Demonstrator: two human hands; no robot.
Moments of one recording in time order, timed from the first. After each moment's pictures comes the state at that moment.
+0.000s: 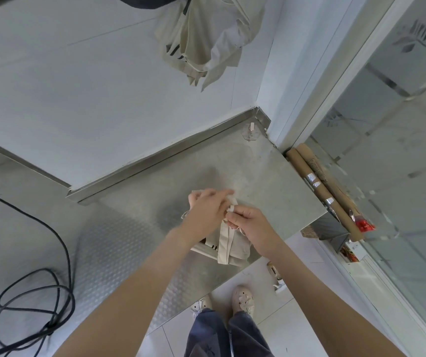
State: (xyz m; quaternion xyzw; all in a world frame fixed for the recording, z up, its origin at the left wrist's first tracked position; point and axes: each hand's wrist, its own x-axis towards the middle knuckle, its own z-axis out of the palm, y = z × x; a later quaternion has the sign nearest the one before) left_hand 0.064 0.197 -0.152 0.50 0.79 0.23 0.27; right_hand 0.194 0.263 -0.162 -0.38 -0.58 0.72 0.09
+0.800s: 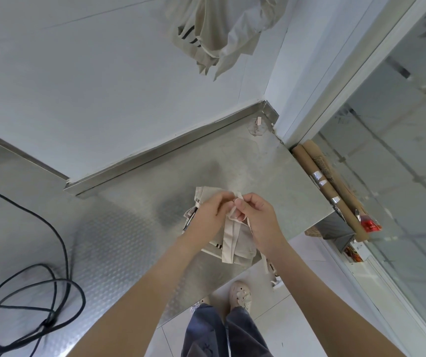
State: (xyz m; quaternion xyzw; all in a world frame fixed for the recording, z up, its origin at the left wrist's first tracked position) left_hand 0.069 0.185 -0.172 0.40 0.73 0.42 0.37; right_hand 0.181 0.259 -0.165 -0.42 -0.47 0.74 0.21
